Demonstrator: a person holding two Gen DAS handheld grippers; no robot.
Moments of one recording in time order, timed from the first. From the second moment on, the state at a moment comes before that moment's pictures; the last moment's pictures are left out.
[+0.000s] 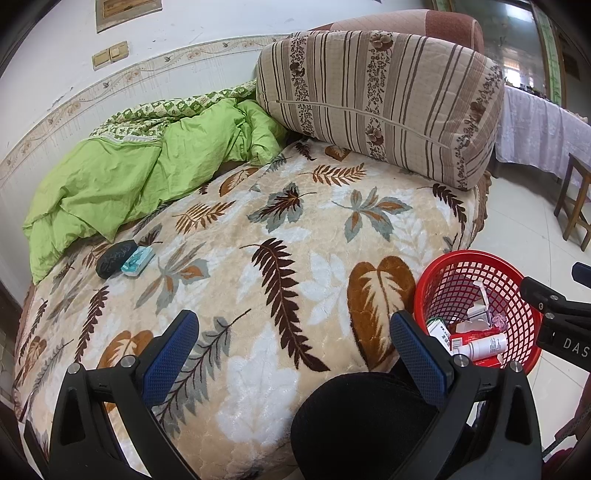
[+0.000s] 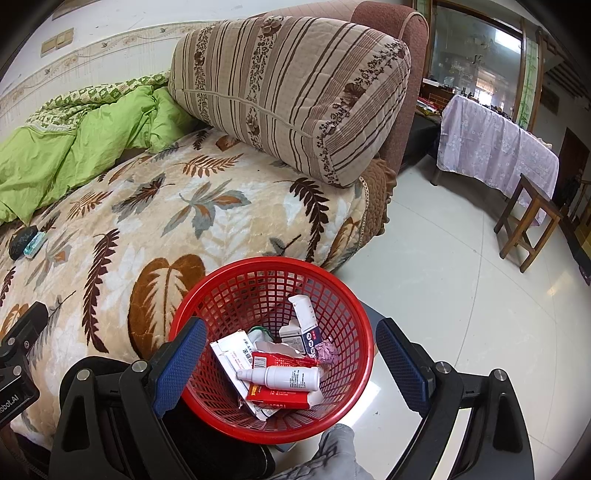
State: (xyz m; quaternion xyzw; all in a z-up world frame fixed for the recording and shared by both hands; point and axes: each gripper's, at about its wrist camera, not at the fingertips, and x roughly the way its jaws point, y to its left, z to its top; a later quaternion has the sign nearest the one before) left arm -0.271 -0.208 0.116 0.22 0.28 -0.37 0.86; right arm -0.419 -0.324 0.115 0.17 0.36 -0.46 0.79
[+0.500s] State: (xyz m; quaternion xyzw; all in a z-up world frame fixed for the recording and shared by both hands) left arm -0.262 -0.202 0.110 0.20 0.30 -0.36 0.86; right arm -0.410 -0.318 0.111 0.15 0.37 -0.45 0.80
